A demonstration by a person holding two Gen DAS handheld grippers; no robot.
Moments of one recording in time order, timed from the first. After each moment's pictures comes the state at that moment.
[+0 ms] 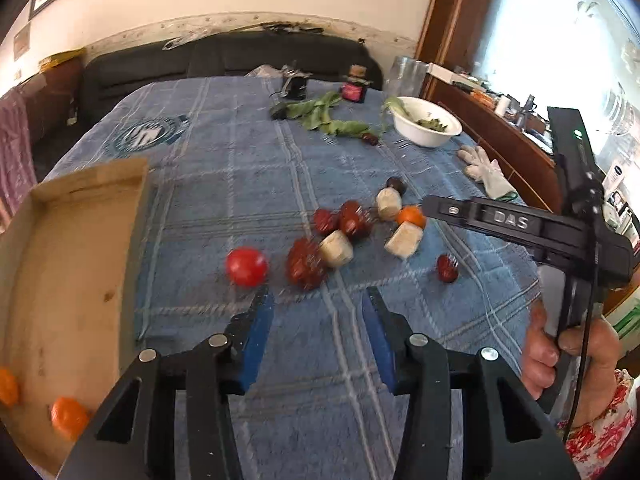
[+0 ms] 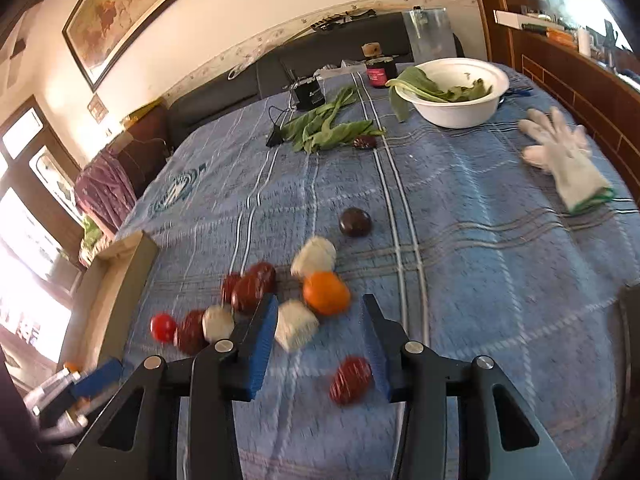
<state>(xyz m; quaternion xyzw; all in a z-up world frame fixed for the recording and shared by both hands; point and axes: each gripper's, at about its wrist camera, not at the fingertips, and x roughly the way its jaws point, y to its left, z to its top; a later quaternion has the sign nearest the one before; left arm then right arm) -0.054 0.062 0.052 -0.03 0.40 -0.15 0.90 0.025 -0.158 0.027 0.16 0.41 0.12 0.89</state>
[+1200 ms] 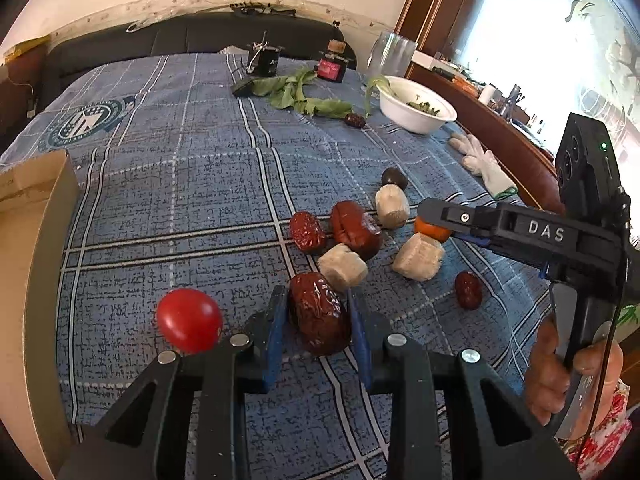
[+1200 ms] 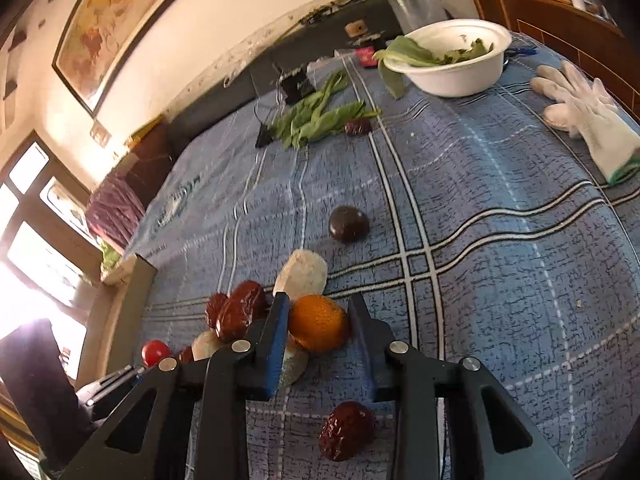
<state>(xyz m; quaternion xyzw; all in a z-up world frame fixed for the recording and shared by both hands) 0.003 0.056 0.011 -0.04 0.42 -0.21 0.88 0.044 -0.173 0.001 0.22 0.41 0.14 0.88</state>
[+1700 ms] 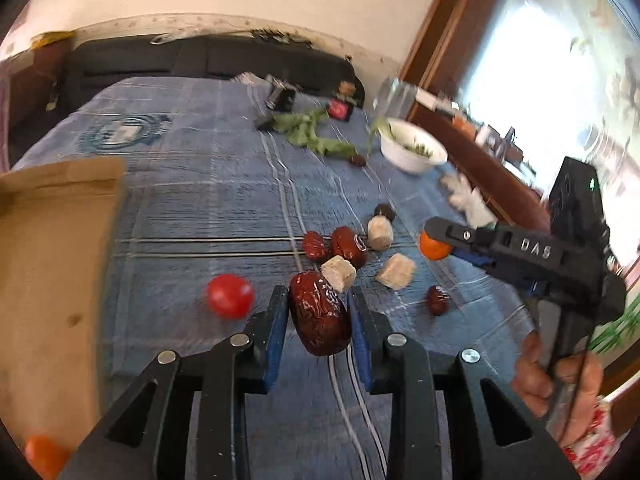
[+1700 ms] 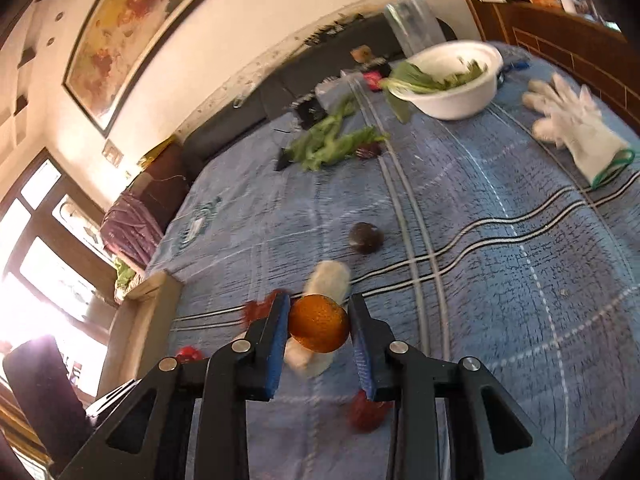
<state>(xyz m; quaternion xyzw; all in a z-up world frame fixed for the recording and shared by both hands) -0.044 0.094 0.053 -0.10 0.38 -0.19 0.90 0.011 -0.164 0.038 0.23 0.38 0.16 0.88</state>
